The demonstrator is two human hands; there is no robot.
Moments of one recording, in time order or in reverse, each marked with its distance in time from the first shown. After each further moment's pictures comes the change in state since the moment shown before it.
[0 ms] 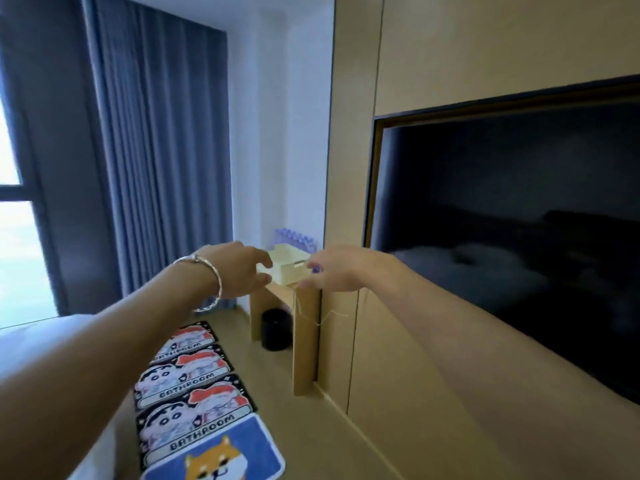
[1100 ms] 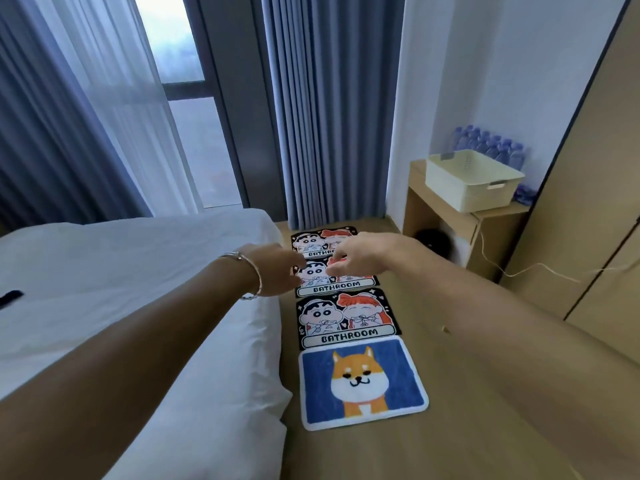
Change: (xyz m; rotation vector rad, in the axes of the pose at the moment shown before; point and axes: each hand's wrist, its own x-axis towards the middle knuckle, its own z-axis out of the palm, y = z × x) left_hand 0.087 -0.294 0.201 0.061 -0.430 -0.291; right_hand 0.383 -0.192 0.152 0.074 -0.345 -0.456
